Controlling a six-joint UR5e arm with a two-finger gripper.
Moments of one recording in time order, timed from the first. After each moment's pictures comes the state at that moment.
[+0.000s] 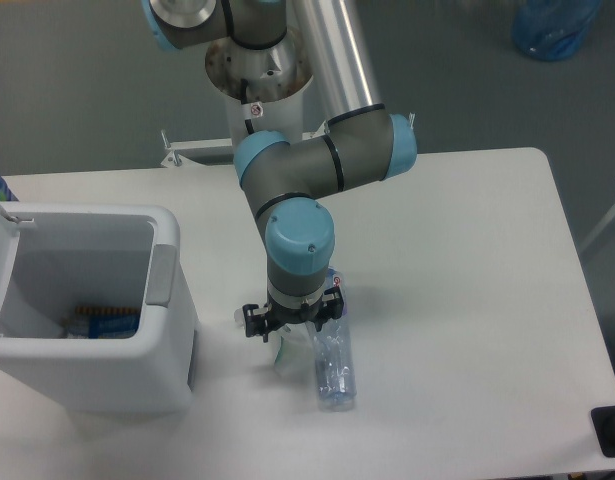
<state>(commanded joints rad) 2.34 -2.03 -1.65 -1.02 1.52 0.11</state>
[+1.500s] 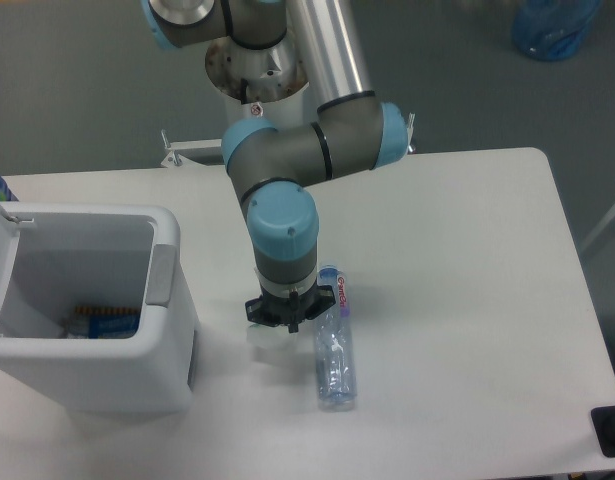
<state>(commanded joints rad) 2.34 -1.92 -1.57 -1.02 1.48 0.11</state>
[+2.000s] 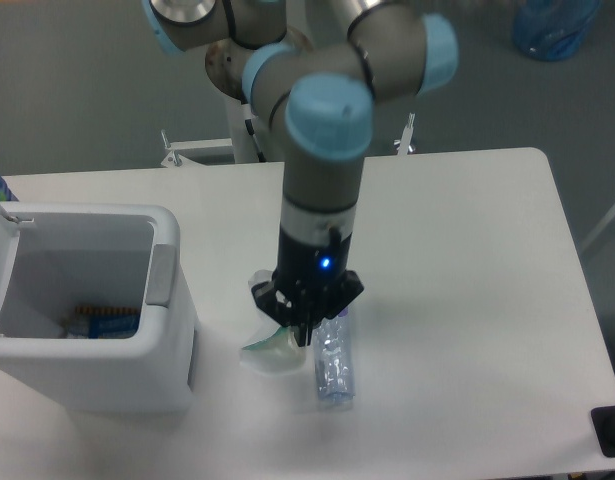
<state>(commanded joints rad) 2.45 -1.85 -1.35 -1.03 1.17 0.05</state>
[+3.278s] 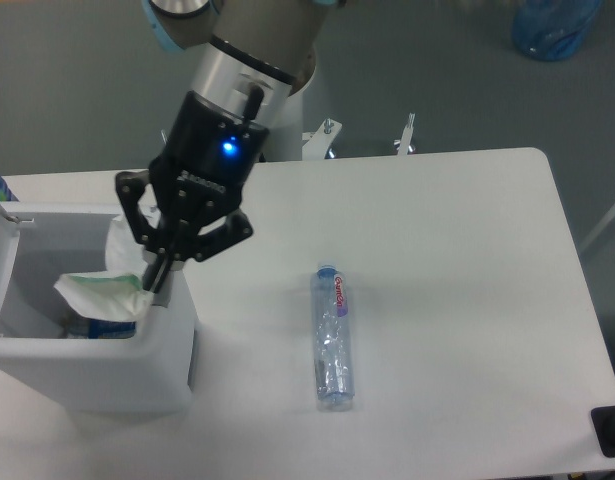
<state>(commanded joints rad) 2.31 -1.74 -1.42 -1.02 0.87 0.03</state>
